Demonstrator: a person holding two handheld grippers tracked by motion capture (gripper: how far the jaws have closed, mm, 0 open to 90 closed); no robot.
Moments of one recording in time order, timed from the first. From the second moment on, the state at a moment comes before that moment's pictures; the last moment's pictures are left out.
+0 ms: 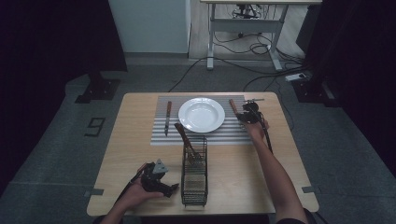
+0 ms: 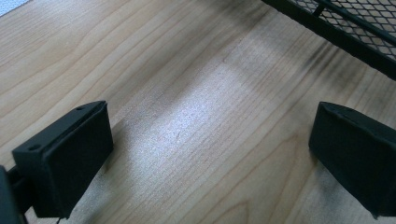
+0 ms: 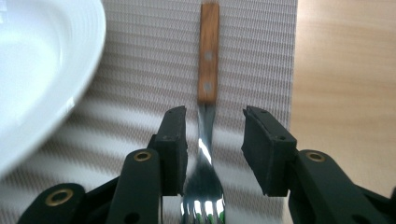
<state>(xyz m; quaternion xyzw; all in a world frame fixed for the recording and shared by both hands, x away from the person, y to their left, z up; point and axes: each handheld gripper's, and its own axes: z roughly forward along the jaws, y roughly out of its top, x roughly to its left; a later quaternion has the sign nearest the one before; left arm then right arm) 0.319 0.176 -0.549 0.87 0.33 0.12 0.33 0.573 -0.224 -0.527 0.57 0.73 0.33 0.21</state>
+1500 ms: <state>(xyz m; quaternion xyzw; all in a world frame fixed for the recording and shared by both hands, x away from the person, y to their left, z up) 0.317 0.176 -0.549 0.87 0.33 0.12 0.33 0.541 -0.223 -0.542 0.54 0.75 0.34 0.17</state>
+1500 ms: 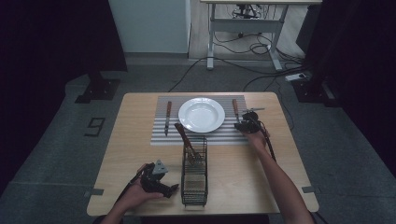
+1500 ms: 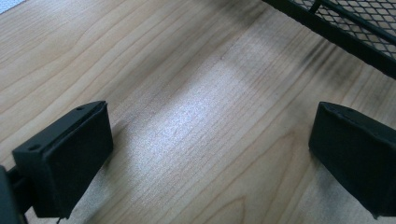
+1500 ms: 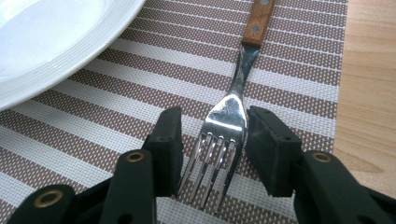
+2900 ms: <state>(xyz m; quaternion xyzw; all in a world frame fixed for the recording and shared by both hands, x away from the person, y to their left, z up) 0.318 0.176 -0.549 0.88 0.33 0.12 0.33 0.424 -0.246 -0.474 0.44 0.75 0.47 0.17</state>
